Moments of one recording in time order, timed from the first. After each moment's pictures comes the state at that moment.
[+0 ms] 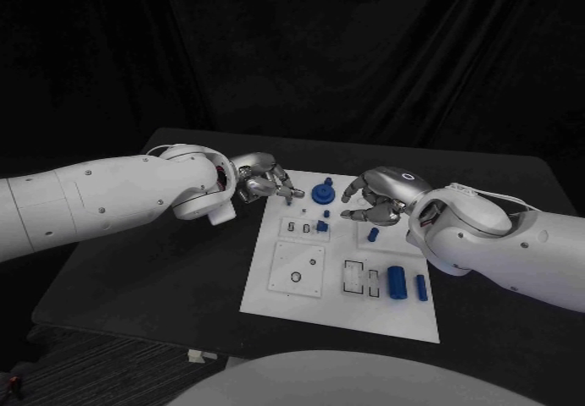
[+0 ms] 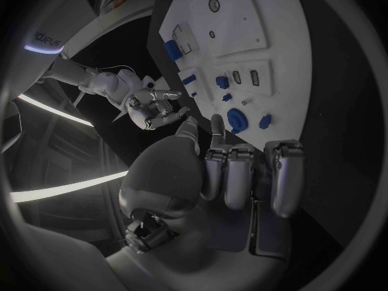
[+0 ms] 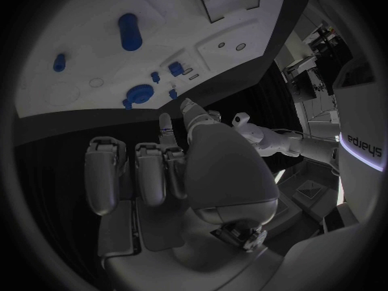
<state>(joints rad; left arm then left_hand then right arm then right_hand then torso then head) 1.34 -0.83 -0.22 1.48 -0.87 -0.04 -0.09 1.22 0.15 -0.14 0.18 0.27 0.87 0.06 0.40 1.02 1.47 -0.01 1.57 1.31 1.46 -0.06 1.57 1.31 0.04 1.47 0.06 1.51 1.31 1.27 -0.75 -0.25 1.62 -1.50 -0.42 -0.21 1.33 -0.06 0.09 0.18 0.25 0.91 0.11 0.15 0.35 1.47 0.01 1.57 1.31 1.47 -0.06 1.52 1.31 0.02 1.47 0.05 1.47 1.31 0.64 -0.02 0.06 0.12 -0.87</state>
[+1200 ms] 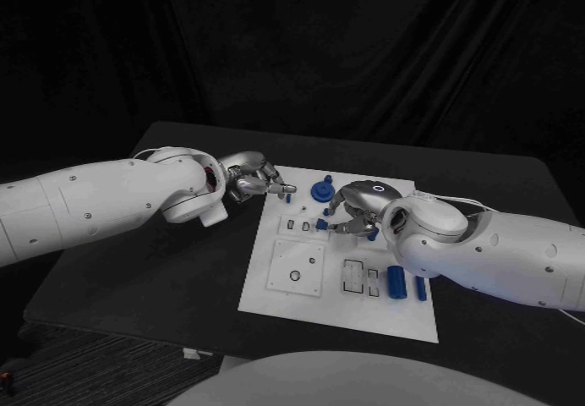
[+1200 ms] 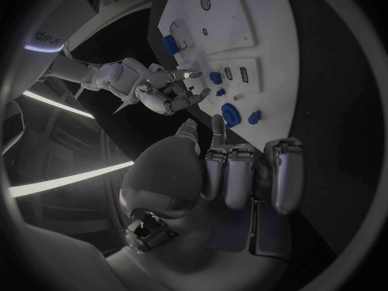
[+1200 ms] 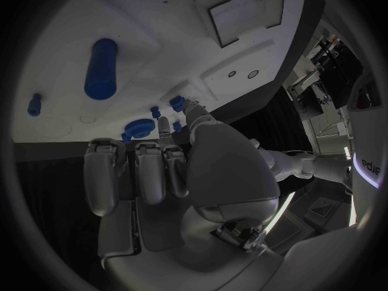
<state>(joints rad) 1.34 -0.83 -0.22 1.48 -0.87 -0.06 -0.07 1.21 0.16 -0.15 0.24 0.27 0.87 0.07 0.38 1.02 1.47 0.00 1.57 1.31 1.47 -0.04 1.57 1.31 0.04 1.45 0.07 1.50 1.31 1.23 -0.66 -0.25 1.56 -1.57 -0.32 -0.34 1.31 -0.06 0.10 0.16 0.30 0.84 0.12 0.12 0.43 1.47 0.03 1.57 1.31 1.46 -0.04 1.51 1.31 0.02 1.47 0.06 1.47 1.31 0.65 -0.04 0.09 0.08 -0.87</state>
